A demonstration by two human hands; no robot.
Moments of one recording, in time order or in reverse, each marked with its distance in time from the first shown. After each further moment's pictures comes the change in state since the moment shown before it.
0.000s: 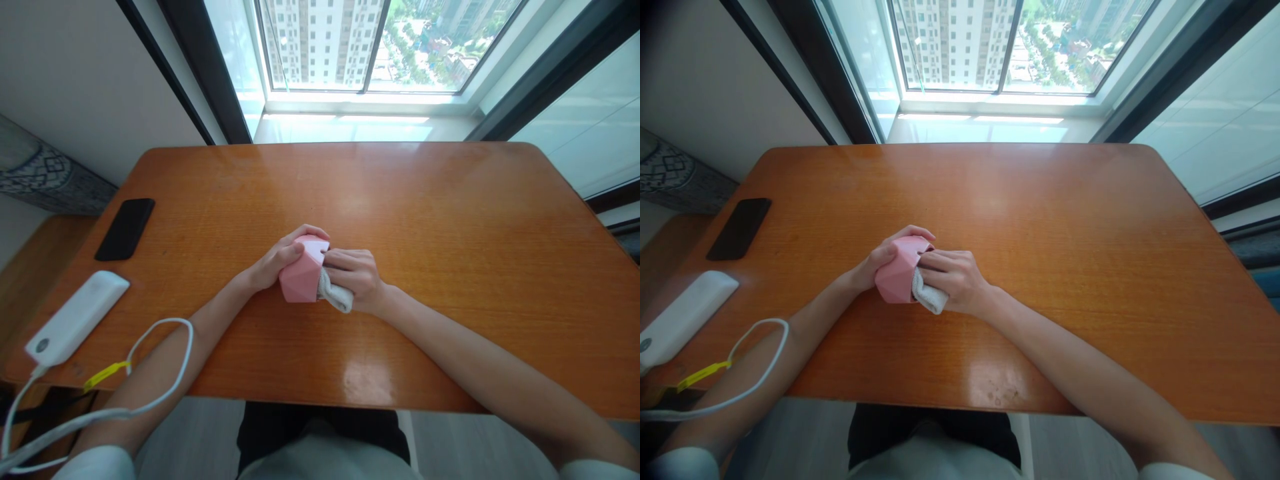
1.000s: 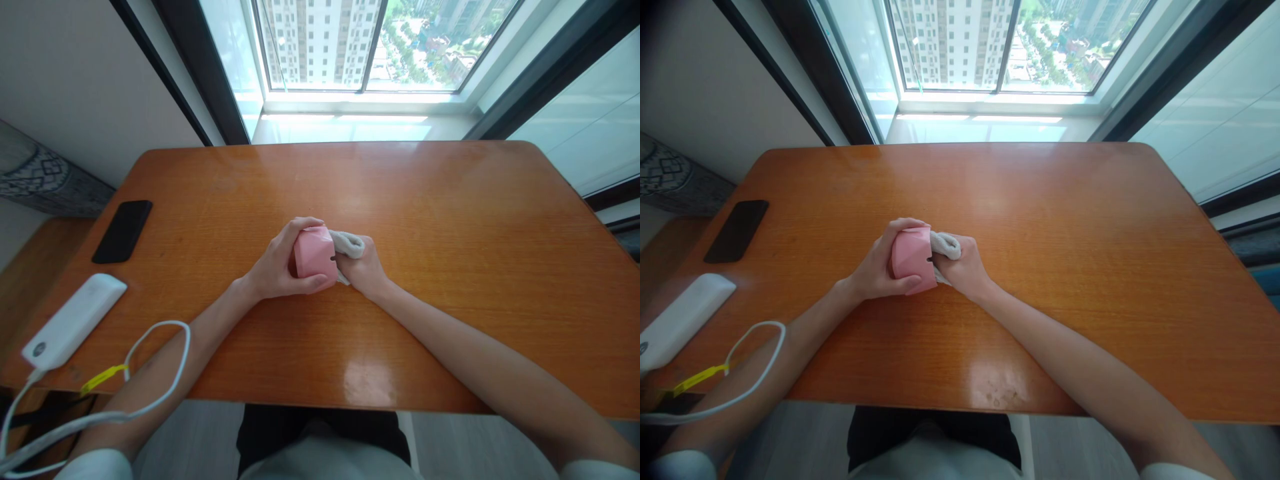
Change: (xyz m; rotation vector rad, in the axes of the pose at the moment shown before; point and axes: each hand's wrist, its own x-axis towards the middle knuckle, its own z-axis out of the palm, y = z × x) left_hand -0.002 0.010 0.010 0.624 0.173 0.404; right_hand 0.020 -0.001 -0.004 0.587 0.202 0.836
